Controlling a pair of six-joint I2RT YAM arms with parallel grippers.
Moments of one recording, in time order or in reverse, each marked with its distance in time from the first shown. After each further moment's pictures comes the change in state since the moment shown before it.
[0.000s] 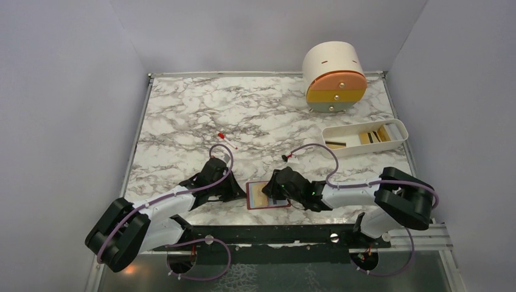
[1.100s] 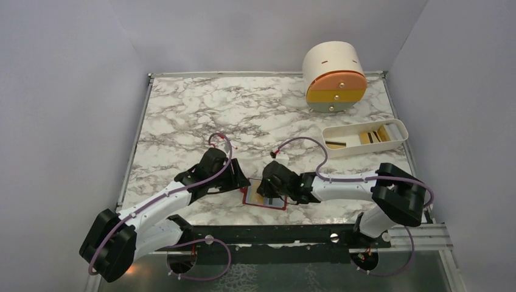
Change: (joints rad) left arm 0.000 -0.084 0.161 -0.214 -0.079 0.090; right arm 0.028 0.062 0.220 -0.293 -0.030 -0.014
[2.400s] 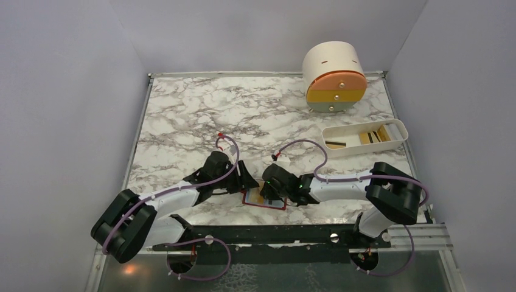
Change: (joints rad) left arm 0.000 0.155 -0.109 0.393 0.143 -0.055; right arm 0.001 0.053 -0.009 -0.011 0.016 0.013
